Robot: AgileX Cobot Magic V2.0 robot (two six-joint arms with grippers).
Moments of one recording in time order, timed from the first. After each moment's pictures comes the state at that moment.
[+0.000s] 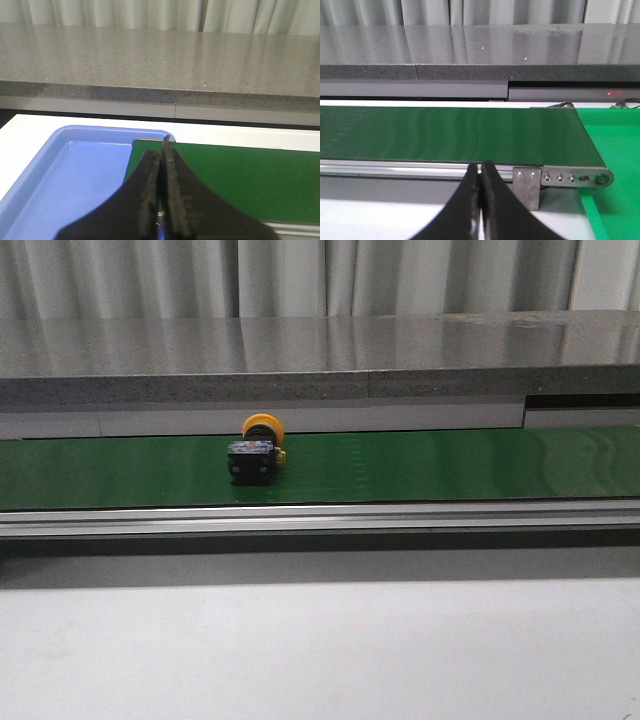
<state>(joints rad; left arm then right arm) 0.14 0.33 -0.35 -0.30 0.27 0.26 0.04 -0.01 0.01 0.08 0.13 -0.05</state>
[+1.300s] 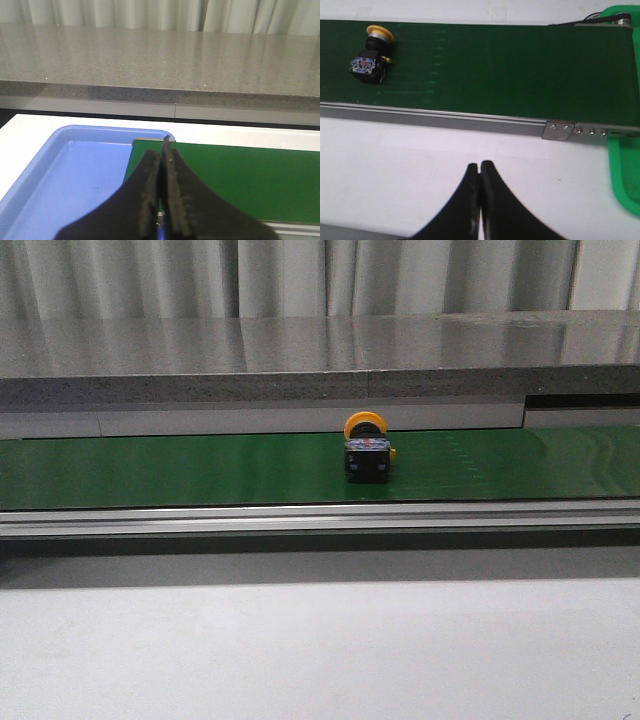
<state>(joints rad) 0.14 0.33 -0.35 -0.30 0.27 0.26 0.04 0.82 -0.83 0.14 0.85 -0.05</state>
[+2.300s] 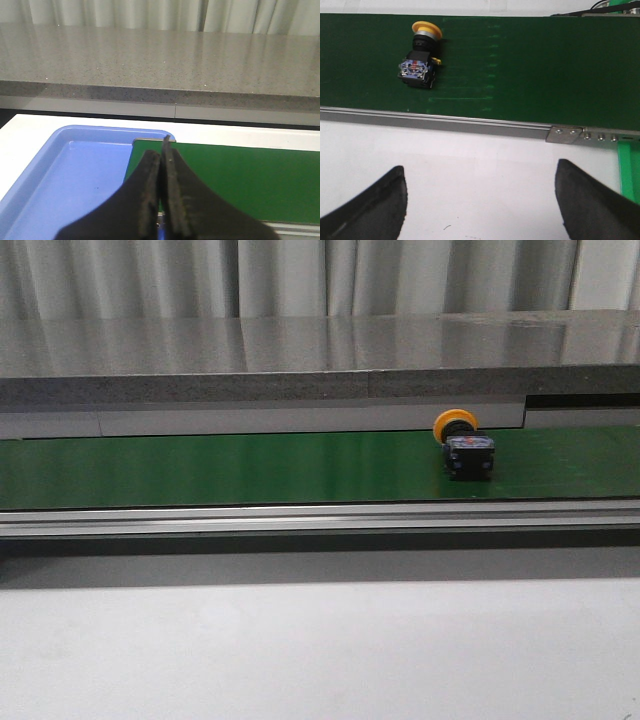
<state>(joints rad) 0.14 0.33 -0.35 -0.30 0.27 0.26 0.04 0.93 -0.84 0.15 0.79 -0.05</state>
